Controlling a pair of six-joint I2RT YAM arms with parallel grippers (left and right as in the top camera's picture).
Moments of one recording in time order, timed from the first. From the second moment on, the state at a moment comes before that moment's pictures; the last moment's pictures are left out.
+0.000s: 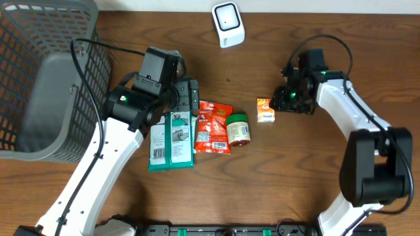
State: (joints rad) left arm -0.39 1.41 1.36 -0.92 0.03 -0.40; right arm 0.09 1.88 1.27 -0.74 -0.31 0.14
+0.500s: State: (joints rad) left arm -0.39 1.41 1.36 -0.92 0.03 -0.40; right arm 0.08 1.96 1.27 -0.69 -0.40 0.14
